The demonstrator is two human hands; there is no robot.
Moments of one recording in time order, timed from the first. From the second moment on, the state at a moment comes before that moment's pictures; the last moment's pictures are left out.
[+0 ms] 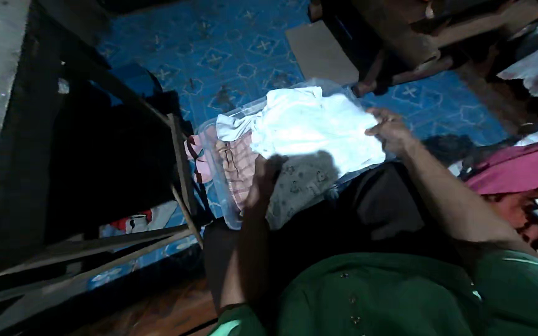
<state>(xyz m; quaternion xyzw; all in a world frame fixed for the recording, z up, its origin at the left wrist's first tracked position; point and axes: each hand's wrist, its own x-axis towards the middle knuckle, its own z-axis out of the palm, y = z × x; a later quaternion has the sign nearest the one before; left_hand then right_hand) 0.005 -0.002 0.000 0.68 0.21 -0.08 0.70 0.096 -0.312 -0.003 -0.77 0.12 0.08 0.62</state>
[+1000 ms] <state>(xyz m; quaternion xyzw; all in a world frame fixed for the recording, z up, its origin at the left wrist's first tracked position) 0.021 -0.029 -0.001 0.94 -0.08 -0.18 0.28 0.099 -0.271 -0.008 -0.92 -0.12 0.27 0.25</state>
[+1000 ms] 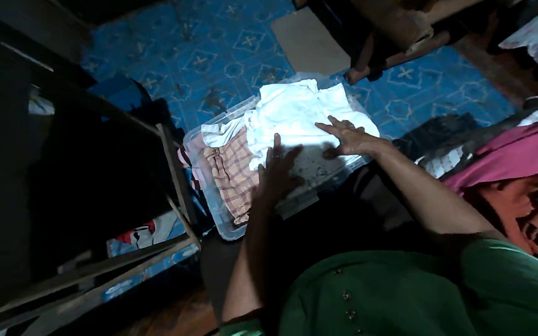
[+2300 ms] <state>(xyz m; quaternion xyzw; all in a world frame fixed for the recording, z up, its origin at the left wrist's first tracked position) 0.025 -0.020 -0.028 0.93 -0.12 -0.19 0.28 0.139 -0.194 -0.020 -0.90 -0.19 0.19 0.34</state>
